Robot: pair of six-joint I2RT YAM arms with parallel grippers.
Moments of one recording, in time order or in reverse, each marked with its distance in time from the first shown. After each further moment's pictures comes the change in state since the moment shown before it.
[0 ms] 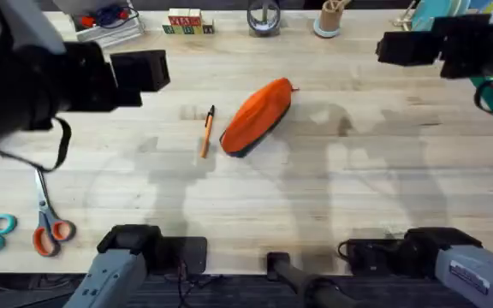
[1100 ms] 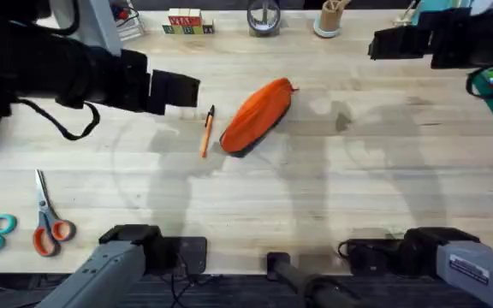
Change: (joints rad) left arm 0.000 0.248 0.060 -0.146 0.205 0.187; right arm 0.000 0.135 0.084 -0.070 -0.005 0.000
